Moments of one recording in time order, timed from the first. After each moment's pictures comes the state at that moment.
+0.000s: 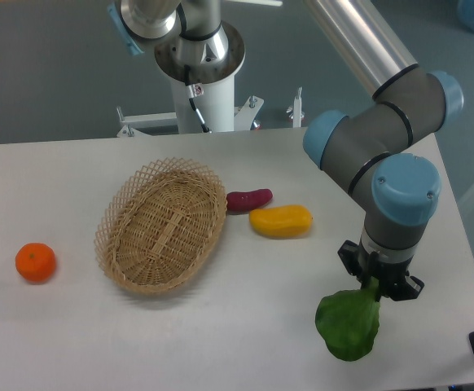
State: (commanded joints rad) arm 2.56 -2.19 -1.19 -1.18 1.59 1.25
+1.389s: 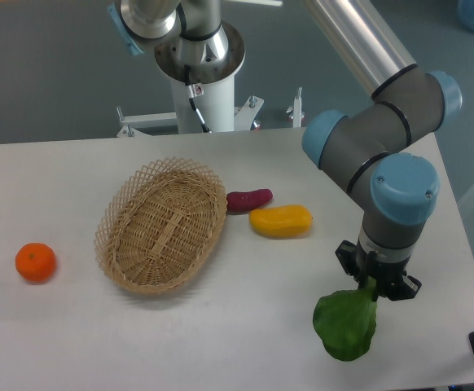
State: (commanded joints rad) arm 2.55 -2.15 -1.27 -1.17 1.58 1.24
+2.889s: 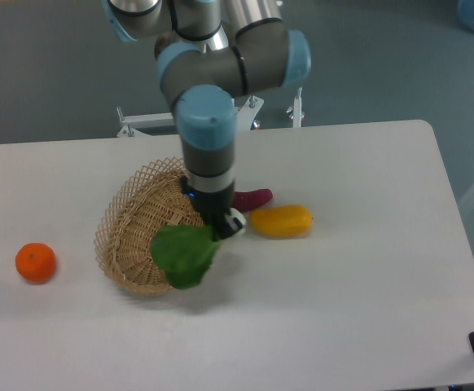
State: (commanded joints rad) arm 2.22 -1.75 -1.89 -0.99 1.54 1.22
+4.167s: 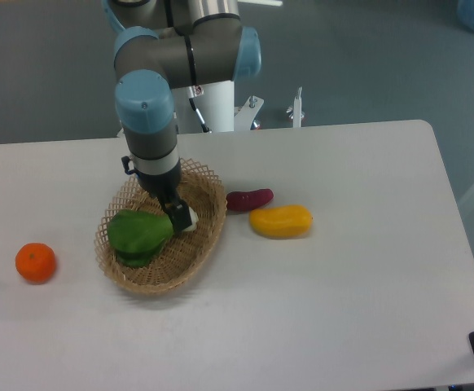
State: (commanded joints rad) arm 2.21 -1.77 -1.81 -0.97 1.60 1.17
